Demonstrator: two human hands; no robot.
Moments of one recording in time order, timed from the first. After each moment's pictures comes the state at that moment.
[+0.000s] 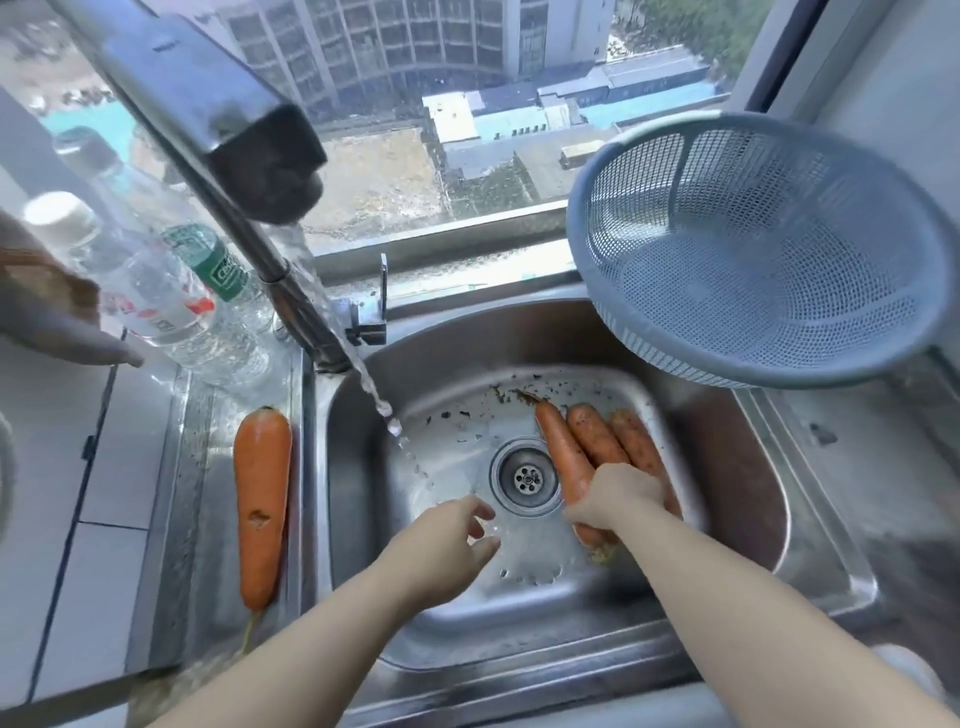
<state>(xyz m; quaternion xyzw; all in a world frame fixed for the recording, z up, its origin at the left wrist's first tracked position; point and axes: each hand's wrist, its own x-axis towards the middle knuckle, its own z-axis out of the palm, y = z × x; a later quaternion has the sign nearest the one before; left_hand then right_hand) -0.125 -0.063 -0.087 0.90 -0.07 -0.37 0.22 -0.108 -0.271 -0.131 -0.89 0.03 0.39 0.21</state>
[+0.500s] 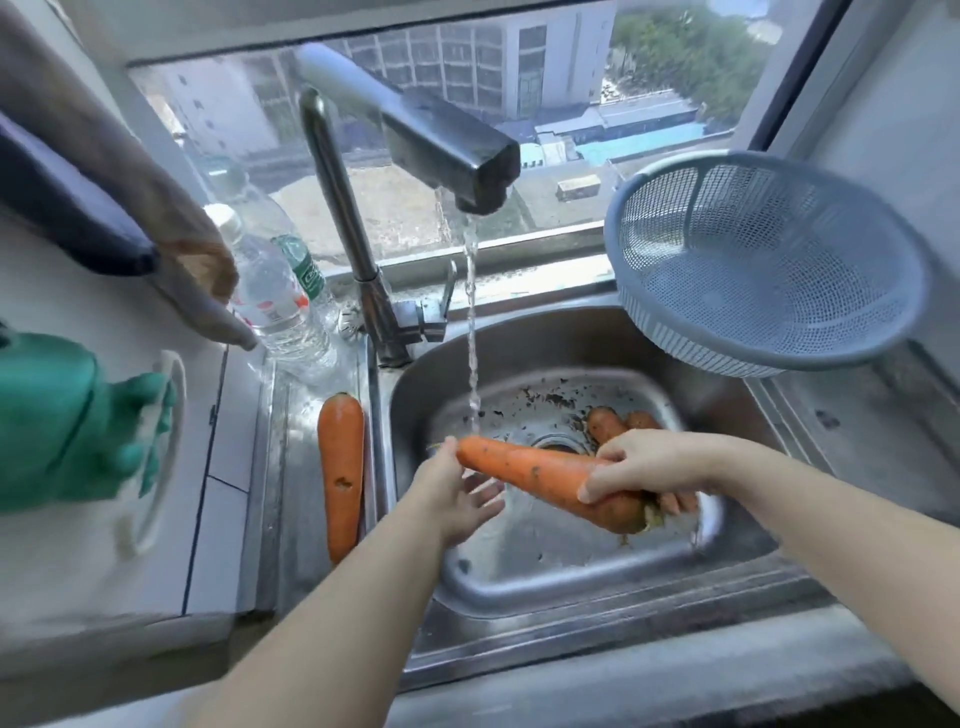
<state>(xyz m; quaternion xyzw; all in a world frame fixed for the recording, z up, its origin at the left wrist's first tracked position) -0.107 -0.034 -0.076 0.42 0.44 -0.31 0.73 -0.115 -0.247 -0.008 -0.84 0.01 0.47 0.27</state>
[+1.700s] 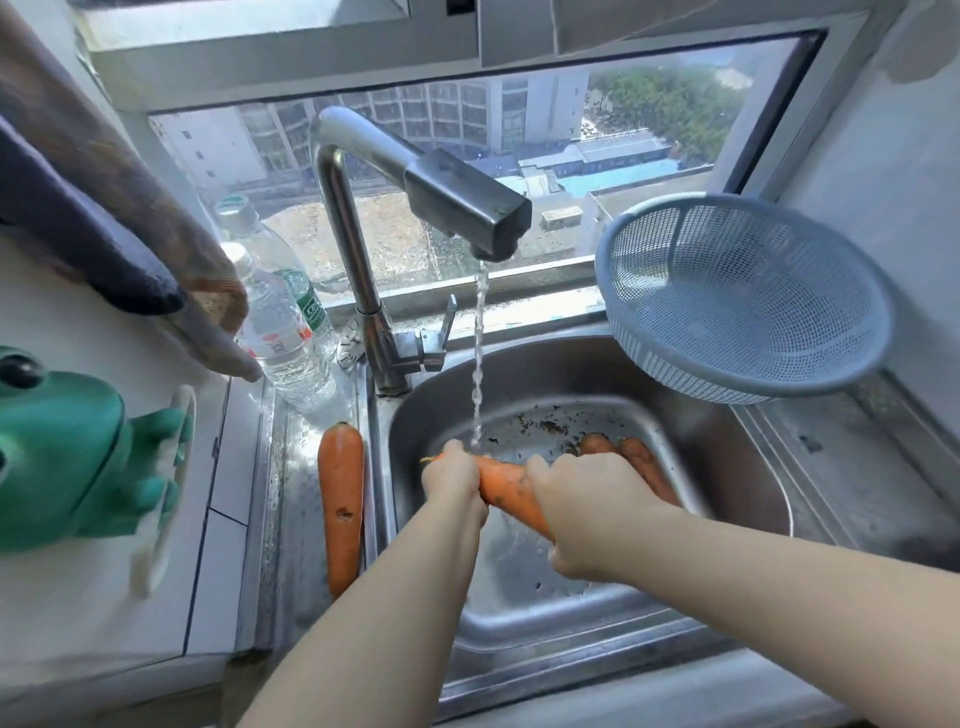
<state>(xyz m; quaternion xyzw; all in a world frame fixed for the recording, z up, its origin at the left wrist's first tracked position) -0.078 -0.057 -0.074 0.51 0.51 -0.13 0.68 -0.147 -0.162 0.040 -0.96 -0.19 0.21 -0.06</state>
